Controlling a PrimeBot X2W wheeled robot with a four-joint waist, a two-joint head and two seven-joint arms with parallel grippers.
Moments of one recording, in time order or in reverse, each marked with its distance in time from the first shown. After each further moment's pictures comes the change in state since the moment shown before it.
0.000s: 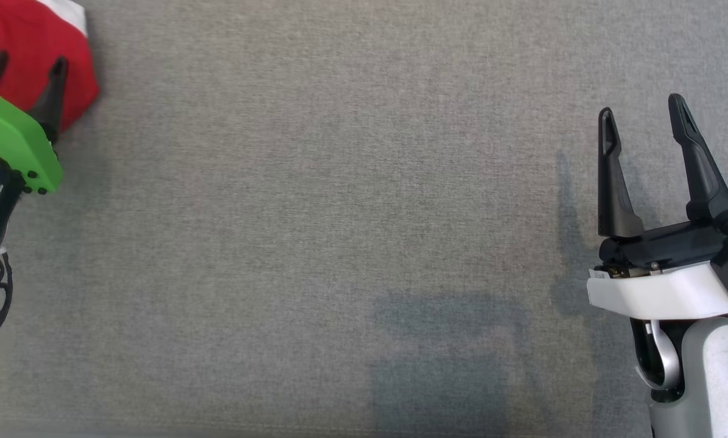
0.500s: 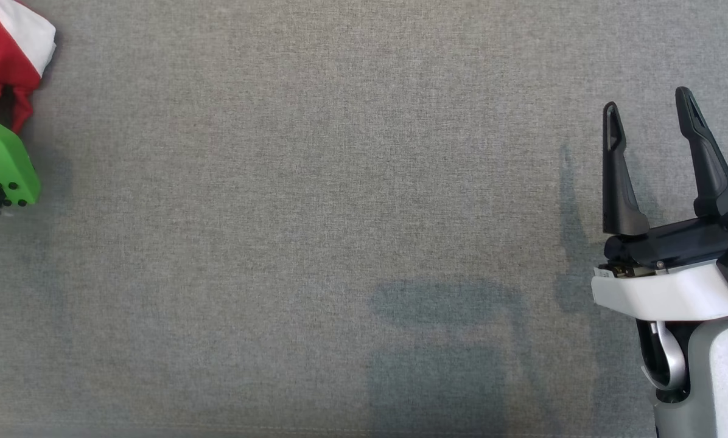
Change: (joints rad) left arm -0.080 0.005 -0.092 0.279 -0.018 -0.002 -0.066; right arm 0.000 0.000 -0.004 -0.042 -0.023 0.000 0.026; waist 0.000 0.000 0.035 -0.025
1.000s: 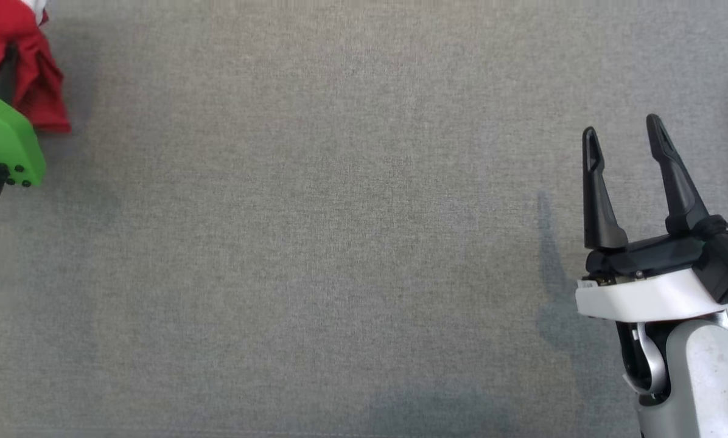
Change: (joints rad) left arm -0.050 0.035 -0.115 -0.061 0.014 0.000 -0.111; right arm 0.010 0.000 0.015 0.123 0.065 0.000 -0.059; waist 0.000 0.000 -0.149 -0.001
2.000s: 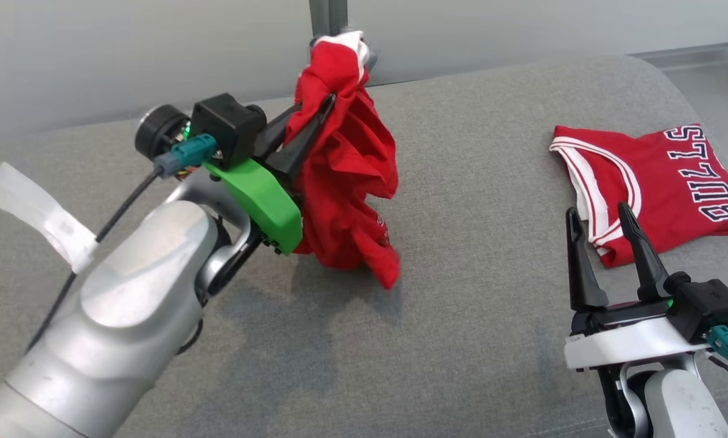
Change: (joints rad) left arm 0.095 -0.197 -0.302 -0.453 -0.081 0.029 -0.072; right arm 0.119 0.000 0.013 0.197 0.119 0.000 -0.085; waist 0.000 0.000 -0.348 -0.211
